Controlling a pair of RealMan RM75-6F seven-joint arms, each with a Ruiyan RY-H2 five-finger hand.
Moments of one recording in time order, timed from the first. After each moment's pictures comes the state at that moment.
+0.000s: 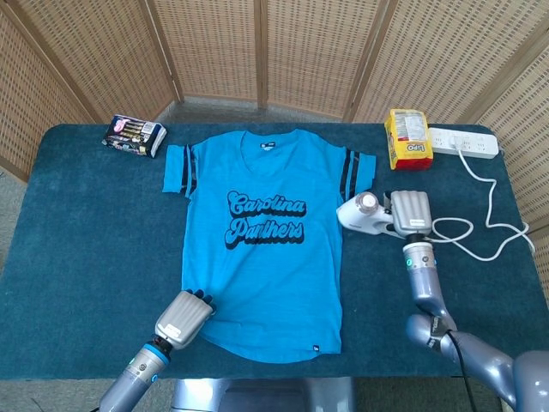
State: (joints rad) left arm -0.46 -1.58 0.10 -1.86 1.28 1.16 0.95; right arm 0.65 -1.65 0.32 -1.07 -1.06 1.02 -0.38
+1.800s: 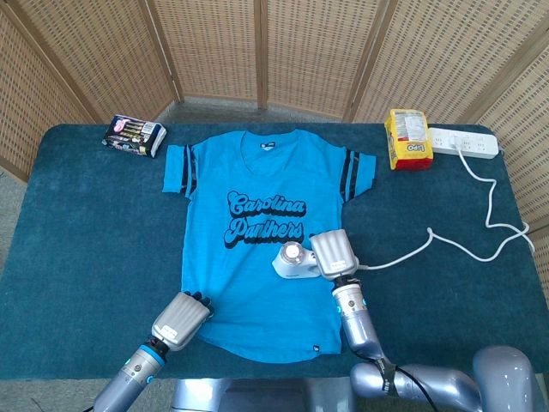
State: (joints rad) left arm -0.46 -1.55 0.11 -1.86 1.31 1.15 0.89; right arm 0.71 -1.82 0.22 -1.46 -0.97 1.26 -0.94
